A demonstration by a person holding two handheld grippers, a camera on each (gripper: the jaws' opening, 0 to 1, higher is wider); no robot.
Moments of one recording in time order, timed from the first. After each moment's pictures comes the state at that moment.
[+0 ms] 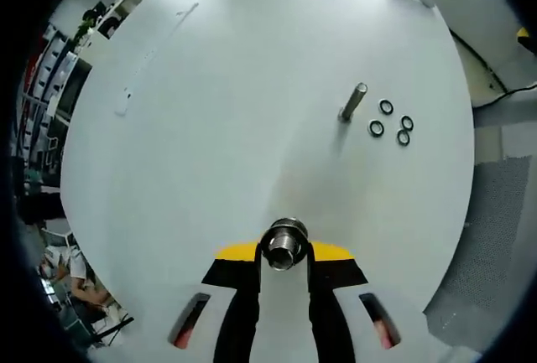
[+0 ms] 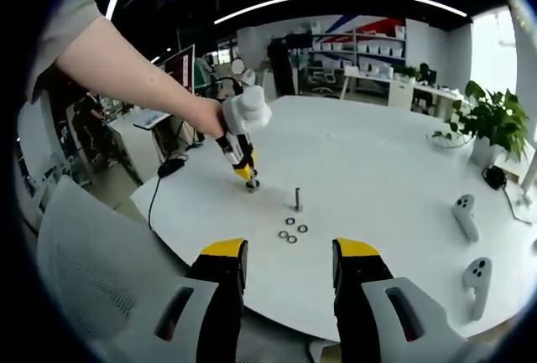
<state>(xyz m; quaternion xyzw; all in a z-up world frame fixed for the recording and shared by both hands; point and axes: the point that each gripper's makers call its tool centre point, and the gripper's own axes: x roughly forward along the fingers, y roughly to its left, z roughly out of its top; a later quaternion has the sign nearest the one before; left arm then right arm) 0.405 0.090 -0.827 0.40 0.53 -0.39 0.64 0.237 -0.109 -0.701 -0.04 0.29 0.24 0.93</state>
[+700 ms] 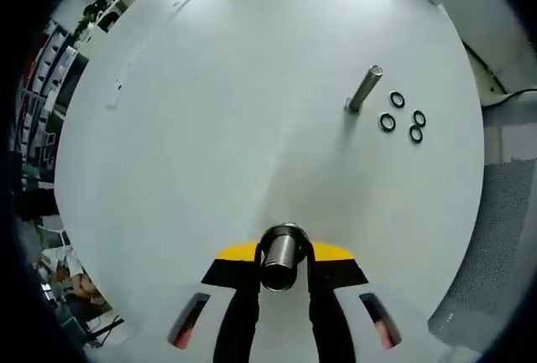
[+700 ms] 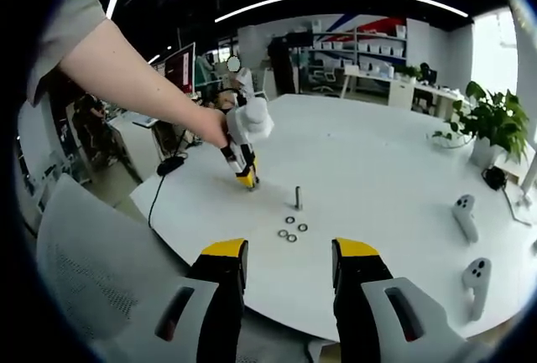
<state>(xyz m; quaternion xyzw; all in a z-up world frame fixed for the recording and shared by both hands) 0.406 0.093 -0.852 0.39 0.54 -0.39 0.64 0.237 -0.109 -0.701 -0.04 0.29 0.24 0.93</state>
